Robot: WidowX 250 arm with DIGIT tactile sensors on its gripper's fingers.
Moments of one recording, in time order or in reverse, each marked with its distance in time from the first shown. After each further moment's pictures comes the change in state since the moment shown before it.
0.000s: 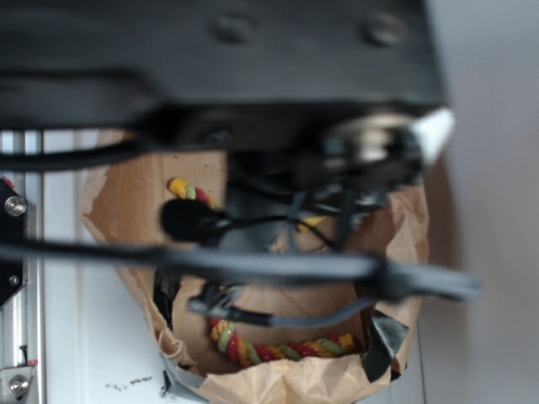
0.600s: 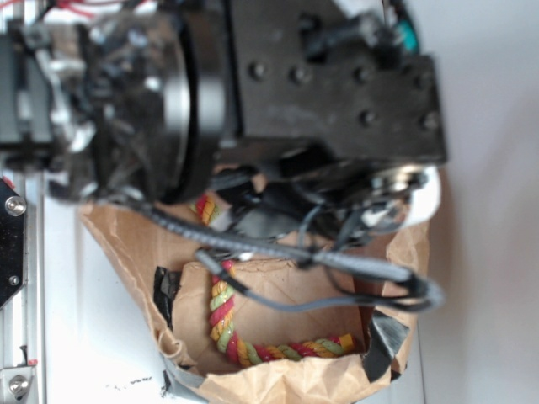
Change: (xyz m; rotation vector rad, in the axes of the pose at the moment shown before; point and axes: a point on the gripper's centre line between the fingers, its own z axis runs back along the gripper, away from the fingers) arm 0.012 -0.017 -0.066 -0.033 0.021 -0.499
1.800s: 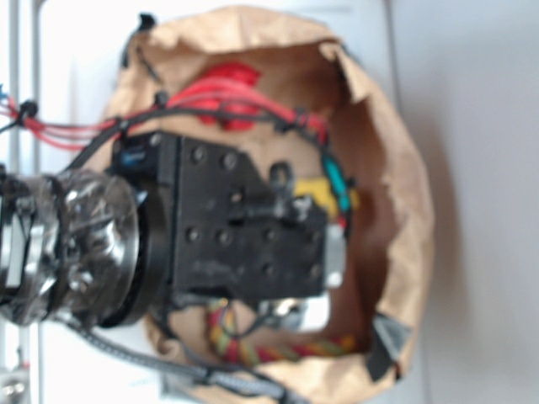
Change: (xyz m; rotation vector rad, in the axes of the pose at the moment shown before) arm 0.016 -0.047 -0.051 0.021 -0.018 -0.218
